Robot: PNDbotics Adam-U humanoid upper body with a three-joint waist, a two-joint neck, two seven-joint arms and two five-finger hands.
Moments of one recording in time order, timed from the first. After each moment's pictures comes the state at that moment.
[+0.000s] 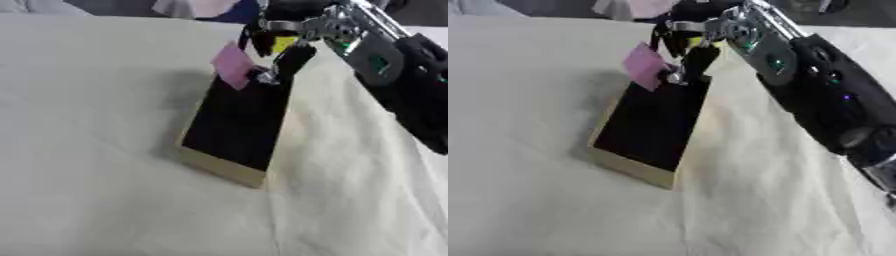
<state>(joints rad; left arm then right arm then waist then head) -0.18 0.45 0.13 -1.98 0.10 -0.31 0.48 -1.03 -0.51 0.54 -1.27 0.54 -0.12 0.60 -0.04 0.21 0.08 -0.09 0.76</state>
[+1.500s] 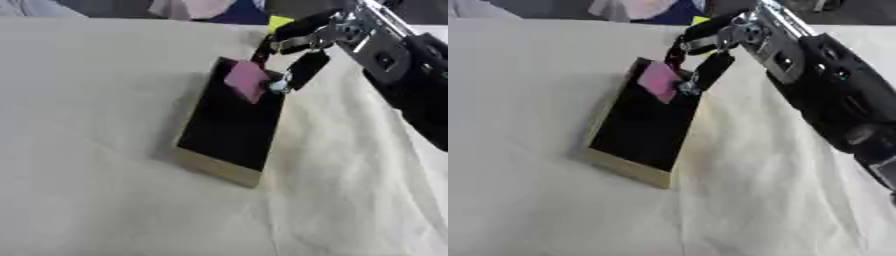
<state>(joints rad) -0.18 0.45 0.13 -1.98 0.10 -0.31 0.48 -1.02 -0.56 0.50 -1.23 0.57 -0.29 0.87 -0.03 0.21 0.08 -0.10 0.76</state>
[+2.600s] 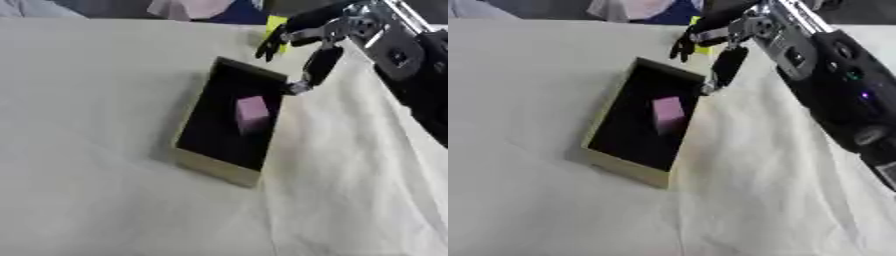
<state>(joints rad) -0.18 0.45 0.13 -1.98 0.10 -0.31 0.48 -0.99 -0.59 0.43 -1.29 0.66 -0.25 0.86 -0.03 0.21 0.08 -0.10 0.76</state>
